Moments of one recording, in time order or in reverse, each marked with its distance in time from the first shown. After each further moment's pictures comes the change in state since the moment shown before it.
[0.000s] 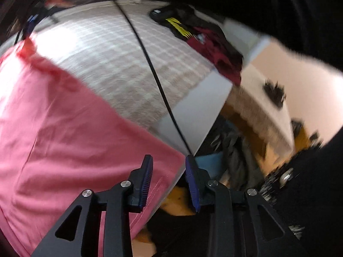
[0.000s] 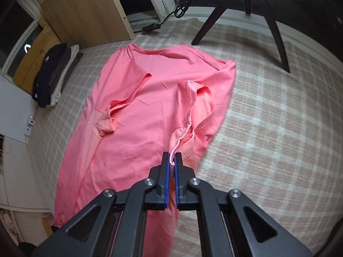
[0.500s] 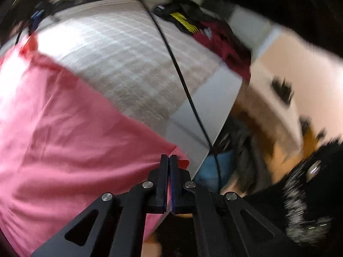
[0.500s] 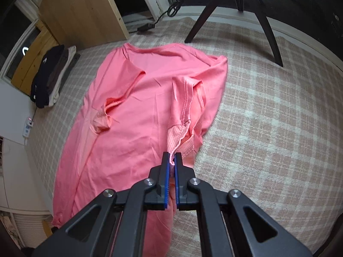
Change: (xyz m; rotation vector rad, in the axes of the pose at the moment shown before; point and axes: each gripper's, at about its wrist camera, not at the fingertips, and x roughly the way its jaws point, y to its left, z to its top) left arm 0.003 0.018 -0.002 -0.090 -0.037 -0.011; right arm -0.004 -0.005 -0.005 0.064 -0.026 -0.008
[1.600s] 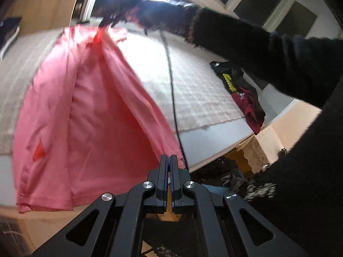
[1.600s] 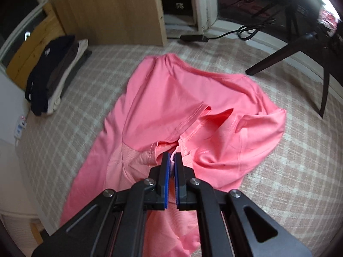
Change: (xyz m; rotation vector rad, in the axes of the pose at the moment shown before) left arm -0.126 0.046 -0.114 -0.388 -0.298 0.107; right arm 0.066 0.118 0.048 -0.114 -0.033 -0.066
